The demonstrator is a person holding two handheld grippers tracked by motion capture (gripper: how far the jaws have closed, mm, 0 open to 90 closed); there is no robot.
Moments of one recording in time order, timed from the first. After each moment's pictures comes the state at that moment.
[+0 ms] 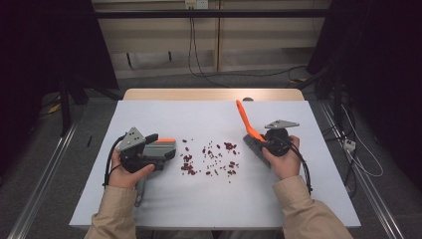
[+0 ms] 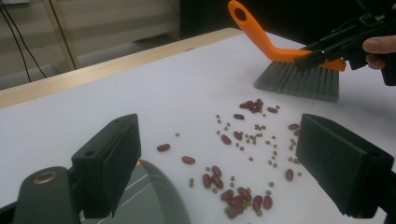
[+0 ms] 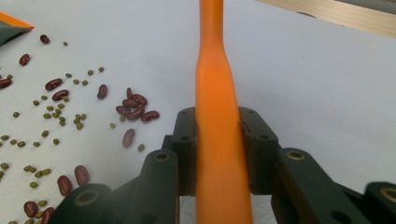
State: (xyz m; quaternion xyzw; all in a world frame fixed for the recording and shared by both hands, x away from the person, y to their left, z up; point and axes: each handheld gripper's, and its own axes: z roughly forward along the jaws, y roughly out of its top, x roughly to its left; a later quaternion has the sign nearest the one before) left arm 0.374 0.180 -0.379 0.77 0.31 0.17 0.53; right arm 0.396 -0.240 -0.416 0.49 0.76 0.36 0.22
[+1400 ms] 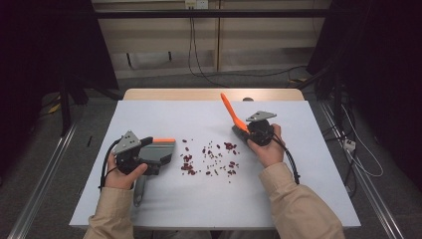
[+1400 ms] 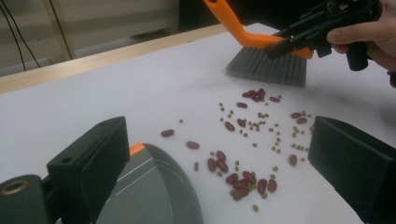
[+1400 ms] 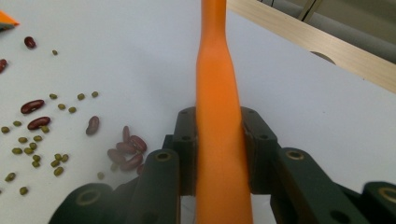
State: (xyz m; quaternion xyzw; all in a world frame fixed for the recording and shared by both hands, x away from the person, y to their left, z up) left arm 0.372 0.195 -0.392 0.78 0.31 0.16 0.52; right arm 0.435 -0.202 -0.418 0.43 0.79 0.34 0.26
